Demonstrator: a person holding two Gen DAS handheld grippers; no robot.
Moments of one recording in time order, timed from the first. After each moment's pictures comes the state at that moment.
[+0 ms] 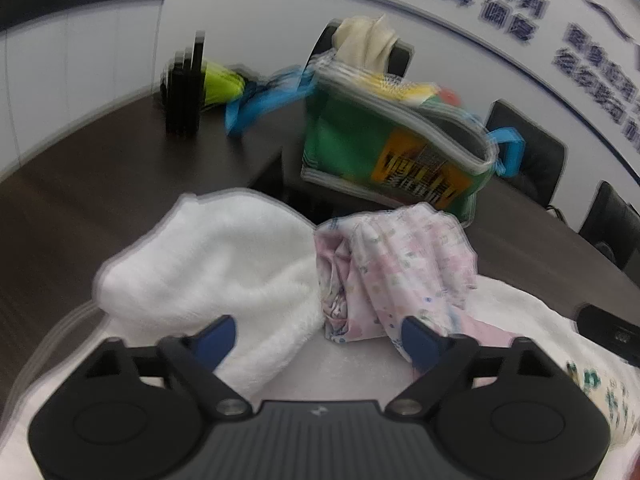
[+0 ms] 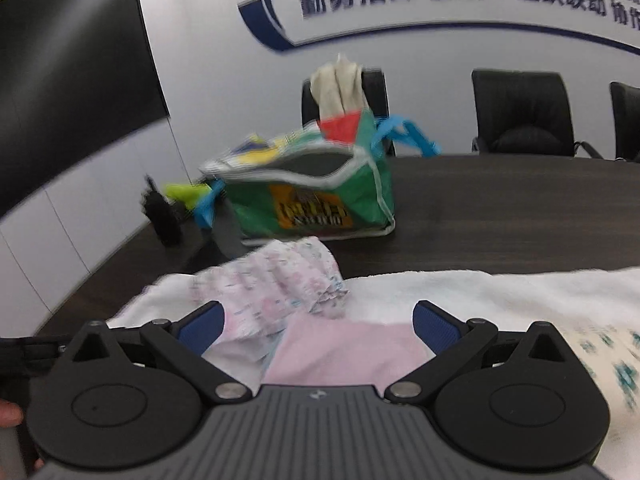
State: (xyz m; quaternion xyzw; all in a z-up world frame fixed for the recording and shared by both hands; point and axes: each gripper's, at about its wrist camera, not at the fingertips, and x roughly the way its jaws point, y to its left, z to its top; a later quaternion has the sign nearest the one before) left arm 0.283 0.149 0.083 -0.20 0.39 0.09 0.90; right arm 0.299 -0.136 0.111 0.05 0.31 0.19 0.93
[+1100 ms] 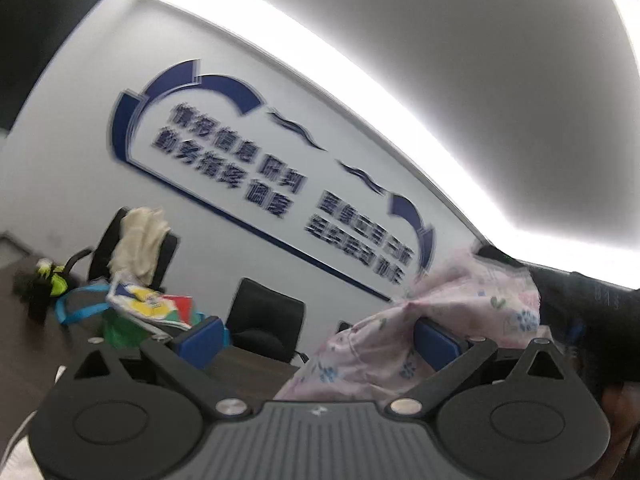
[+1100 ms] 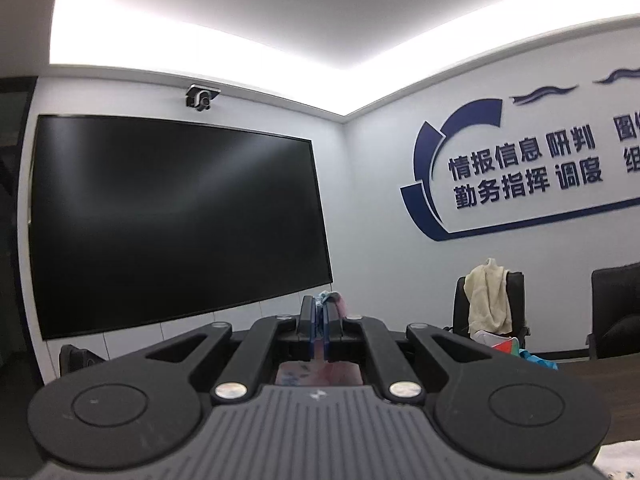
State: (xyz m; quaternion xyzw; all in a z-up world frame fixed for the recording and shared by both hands) left arm -0.079 0.133 0.320 -0.21 0.04 -0.22 0.95; right arm -0.058 -0.187 0.360 0.08 0.01 0.40 0.91
